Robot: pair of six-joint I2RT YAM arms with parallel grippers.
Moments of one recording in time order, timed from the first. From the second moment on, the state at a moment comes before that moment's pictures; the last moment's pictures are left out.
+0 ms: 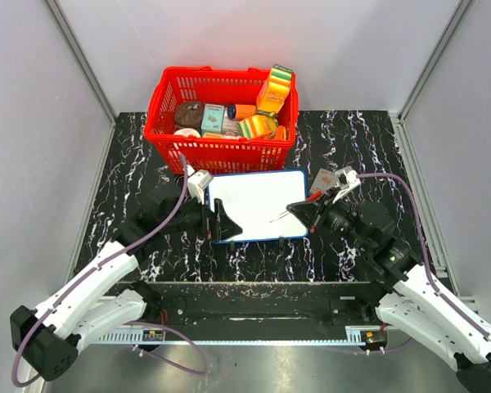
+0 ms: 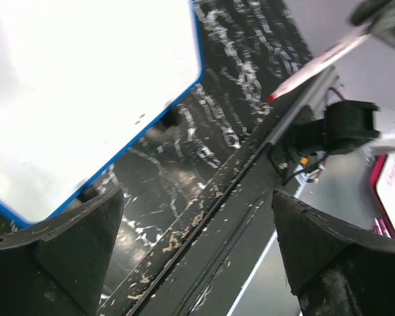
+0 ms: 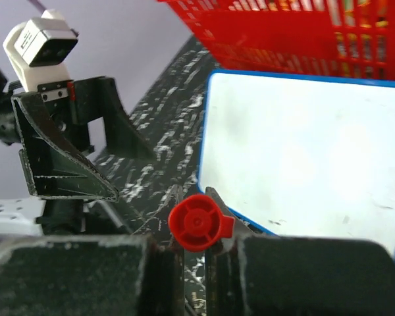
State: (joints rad) left arm -0.63 0.86 0.77 -0.35 0.47 -0.46; right arm 0.67 0.65 0.61 0.00 -0.18 0.57
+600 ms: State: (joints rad) left arm -0.27 0.88 0.48 -0.14 0.49 -0.60; right arm 0.67 0.55 0.59 -0.16 0.07 0.50
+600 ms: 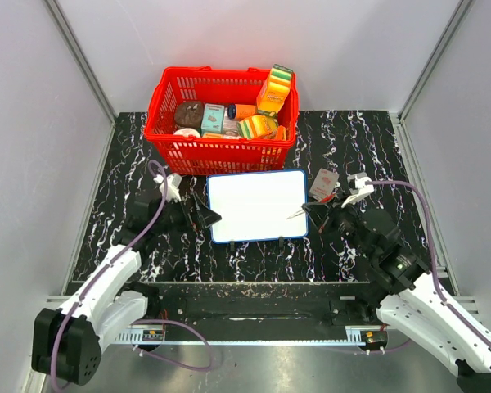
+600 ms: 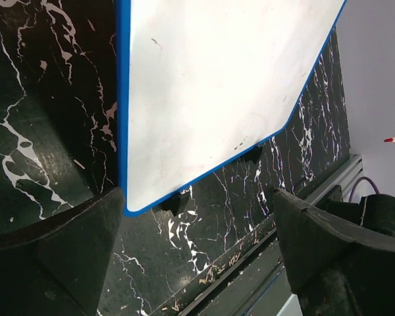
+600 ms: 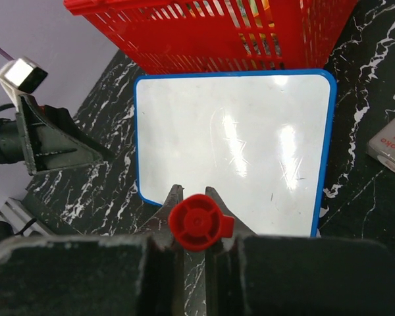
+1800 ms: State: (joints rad) left arm -0.14 1.11 0.37 0.28 0.48 -0.57; right arm 0.67 0.64 0.59 -0.17 0.09 0.51
